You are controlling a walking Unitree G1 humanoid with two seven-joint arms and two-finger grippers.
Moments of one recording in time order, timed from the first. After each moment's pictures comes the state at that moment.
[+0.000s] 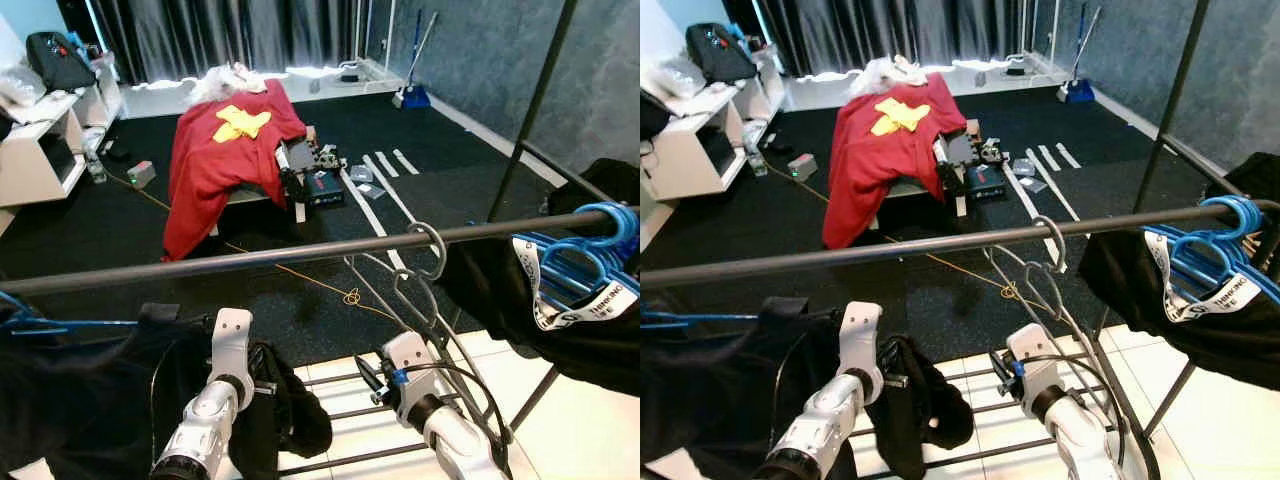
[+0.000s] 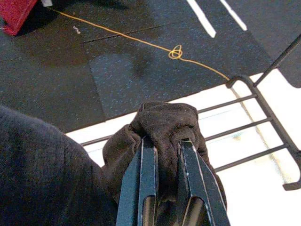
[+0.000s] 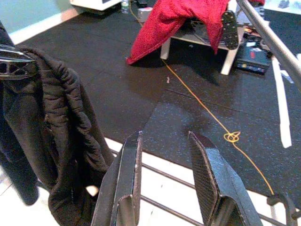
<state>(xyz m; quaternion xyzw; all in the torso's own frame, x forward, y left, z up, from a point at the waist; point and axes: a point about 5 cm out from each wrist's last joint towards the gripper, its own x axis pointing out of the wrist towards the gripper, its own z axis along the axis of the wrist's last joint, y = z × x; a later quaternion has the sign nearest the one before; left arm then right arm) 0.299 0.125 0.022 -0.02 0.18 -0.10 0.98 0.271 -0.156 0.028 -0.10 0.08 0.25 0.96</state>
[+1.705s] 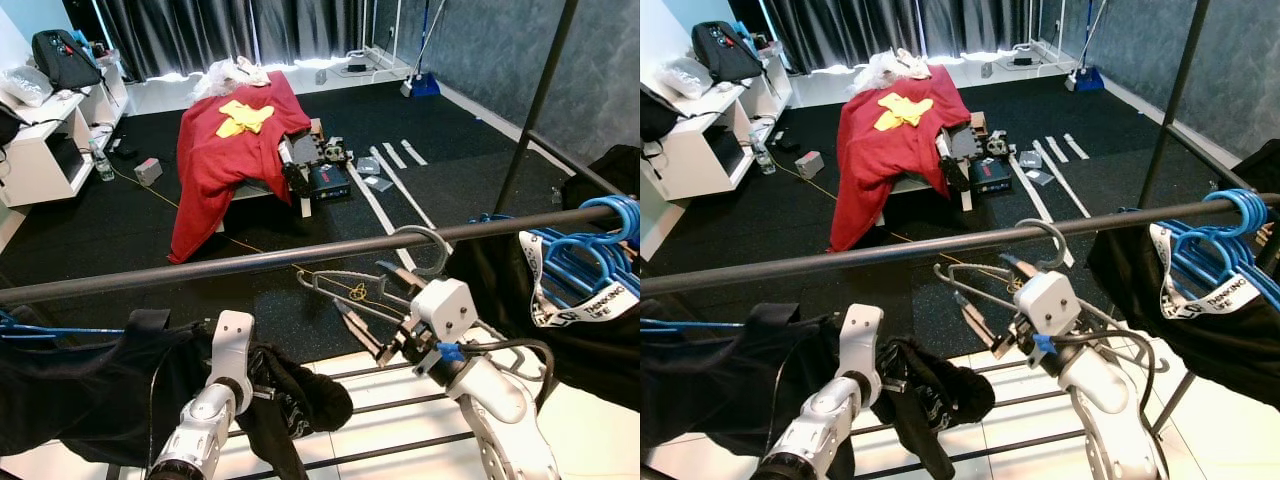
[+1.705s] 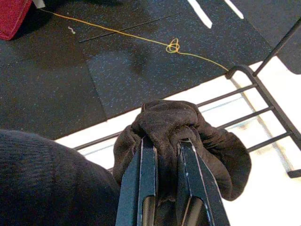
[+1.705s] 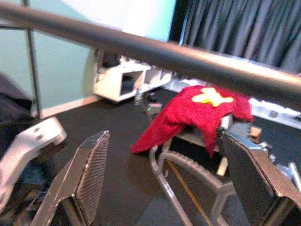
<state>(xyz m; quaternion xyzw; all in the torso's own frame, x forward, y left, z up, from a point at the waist) 0.297 0.130 0.023 -0.01 0.18 -0.11 0.98 0.242 -0.143 0.162 -0.11 -0.13 0.31 0.94</state>
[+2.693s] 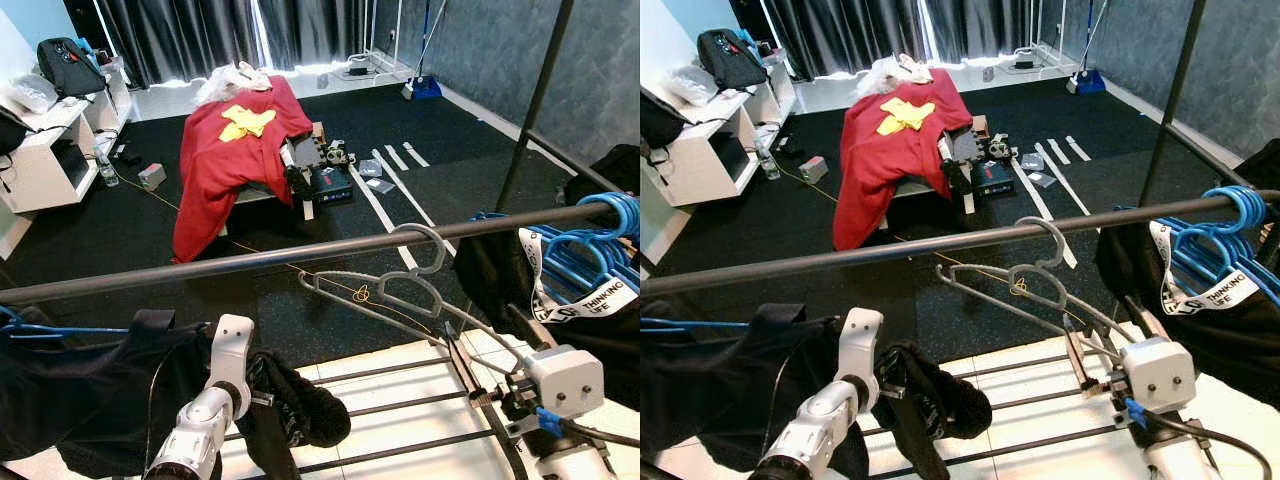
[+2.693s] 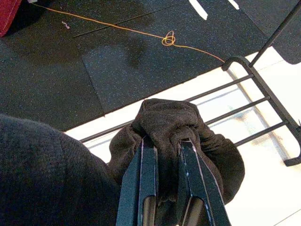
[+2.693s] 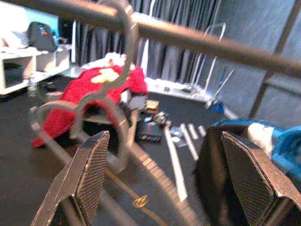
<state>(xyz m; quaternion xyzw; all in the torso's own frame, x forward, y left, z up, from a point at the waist) 0.294 0.130 0.020 -0.01 0.19 -0.13 0.97 0.198 -0.223 0.150 -0.16 -0.15 0.07 0.97</state>
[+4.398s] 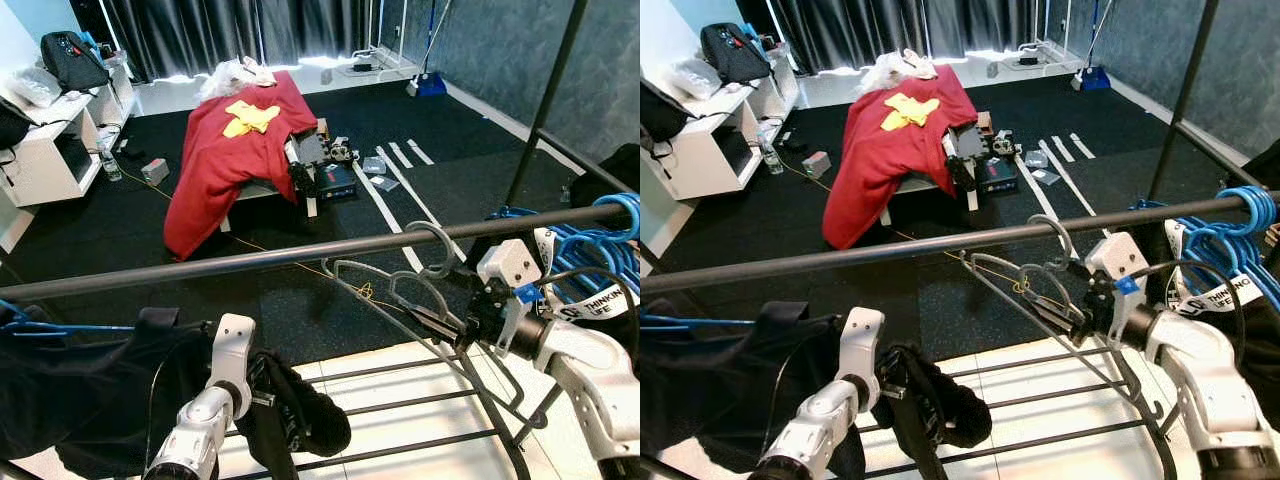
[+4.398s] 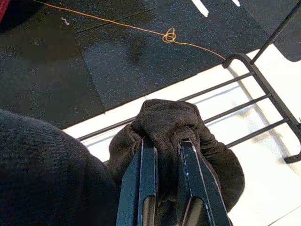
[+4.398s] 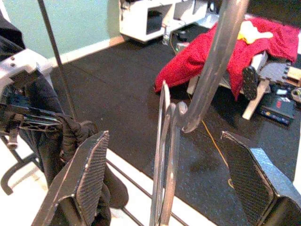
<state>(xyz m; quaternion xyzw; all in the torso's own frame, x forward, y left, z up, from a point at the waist) 0.294 0.129 0.021 -0.01 0.19 -0.13 0.97 0.287 -0.224 0.175 -0.13 0.03 0.38 0.92</state>
